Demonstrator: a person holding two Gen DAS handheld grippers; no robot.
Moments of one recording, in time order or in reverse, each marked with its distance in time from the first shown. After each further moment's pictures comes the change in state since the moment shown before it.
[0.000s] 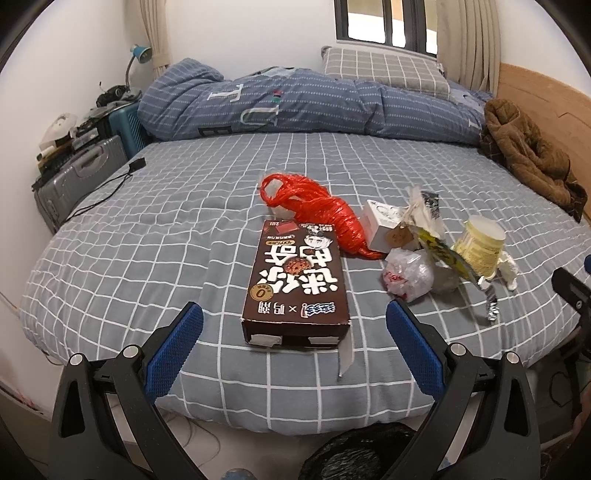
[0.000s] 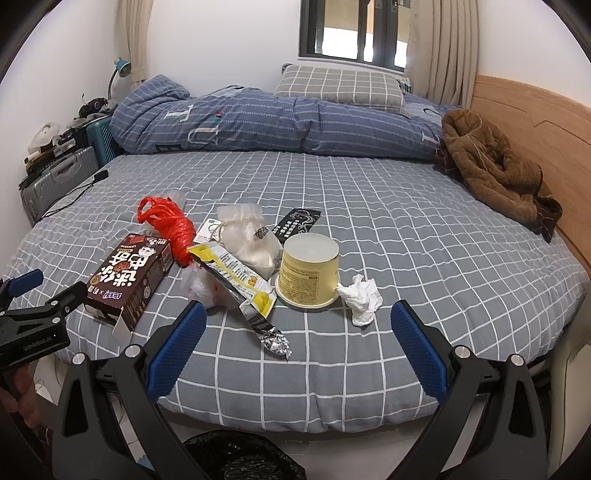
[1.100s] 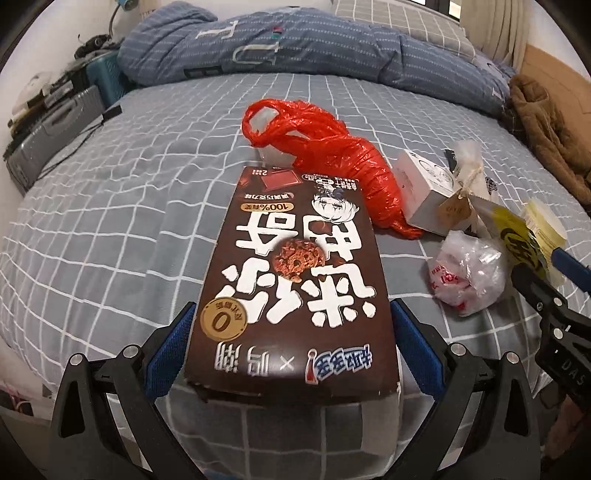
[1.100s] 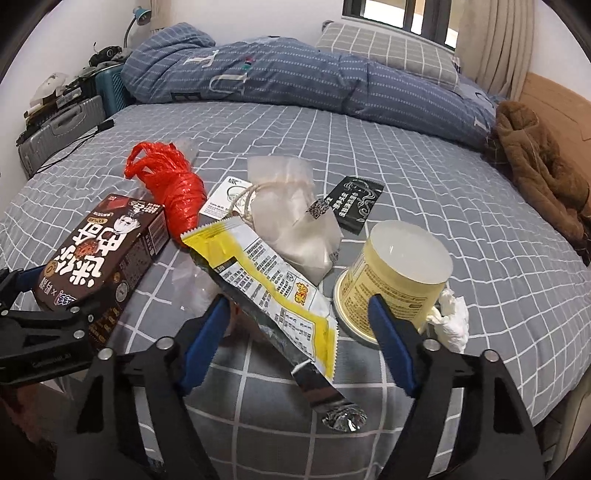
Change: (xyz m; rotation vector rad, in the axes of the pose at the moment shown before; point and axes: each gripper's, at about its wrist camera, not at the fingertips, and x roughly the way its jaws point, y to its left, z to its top) left arm 0.118 0.005 0.010 -0.048 0.206 -0.044; right arm 0.128 0.060 0.010 -0.114 0.152 0.061
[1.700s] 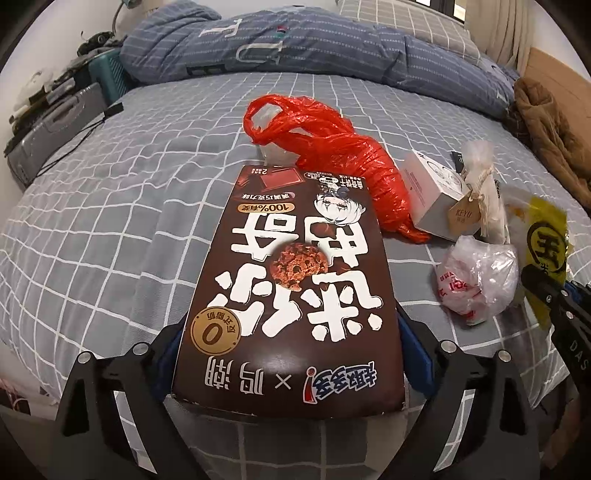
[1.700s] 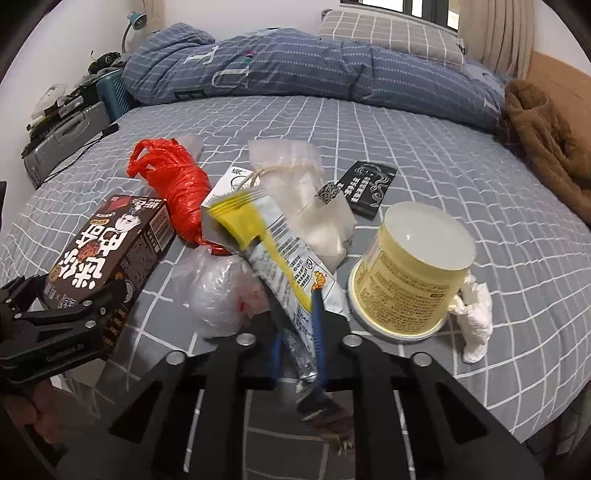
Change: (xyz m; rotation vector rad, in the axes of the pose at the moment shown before) left arm 0.008 0.001 0.001 -0.015 -0.004 0.005; right arm 0.010 -0.005 -0.003 0.043 0.029 0.062
